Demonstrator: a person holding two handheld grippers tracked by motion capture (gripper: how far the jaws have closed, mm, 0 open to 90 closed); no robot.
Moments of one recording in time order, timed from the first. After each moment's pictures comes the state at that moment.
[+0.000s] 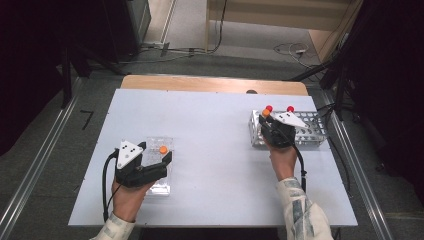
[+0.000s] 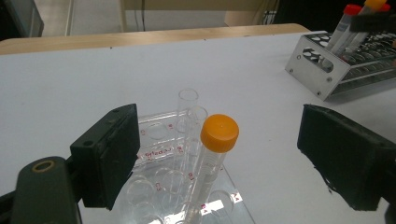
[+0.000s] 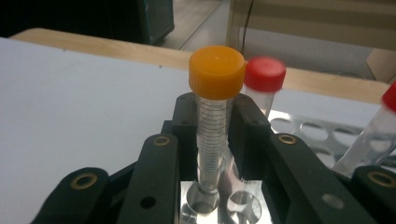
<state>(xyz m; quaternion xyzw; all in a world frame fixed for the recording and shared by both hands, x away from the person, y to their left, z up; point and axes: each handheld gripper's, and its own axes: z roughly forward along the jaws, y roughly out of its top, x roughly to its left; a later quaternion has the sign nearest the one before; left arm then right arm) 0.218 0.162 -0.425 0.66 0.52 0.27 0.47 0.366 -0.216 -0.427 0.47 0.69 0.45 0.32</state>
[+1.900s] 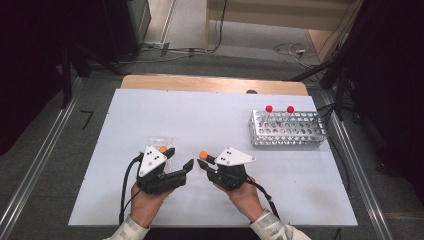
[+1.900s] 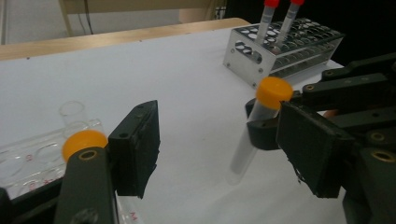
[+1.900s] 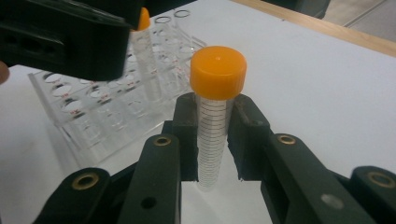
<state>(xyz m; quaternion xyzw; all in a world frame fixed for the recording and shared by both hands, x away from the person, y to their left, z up) 0.213 0.114 -0.425 0.70 0.45 0.23 0.51 0.258 -0.095 -0.445 0.27 0.82 0.48 0.16</state>
